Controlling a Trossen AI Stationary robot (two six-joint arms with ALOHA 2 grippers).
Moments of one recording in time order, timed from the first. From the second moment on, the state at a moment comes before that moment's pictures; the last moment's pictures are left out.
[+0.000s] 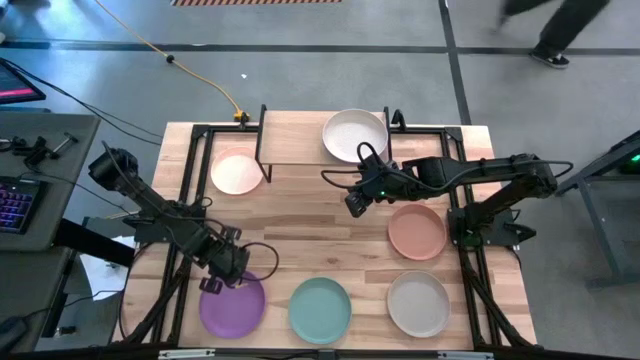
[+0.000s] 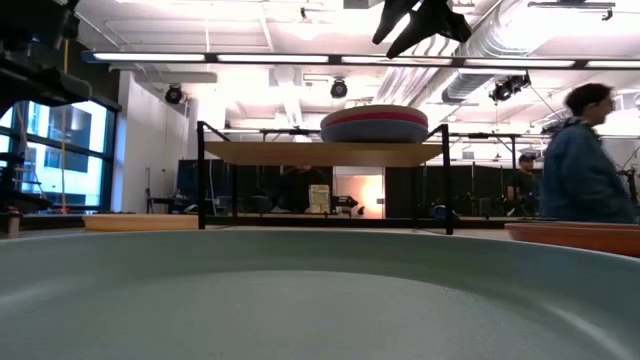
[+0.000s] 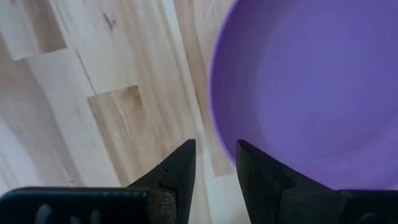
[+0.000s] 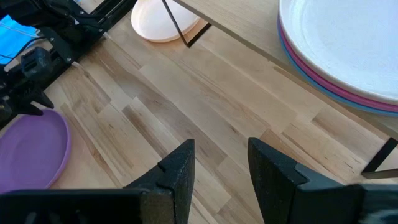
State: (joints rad) left arm -0.66 1.32 0.82 -0.95 -0.03 -0.42; right arm 0.09 1.46 1.43 -0.85 0.37 0.81
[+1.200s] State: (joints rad) left arm -0.72 1.36 0.75 -0.79 -0.05 -0.52; right arm 0.09 1.46 1.43 -0.85 0.37 0.81
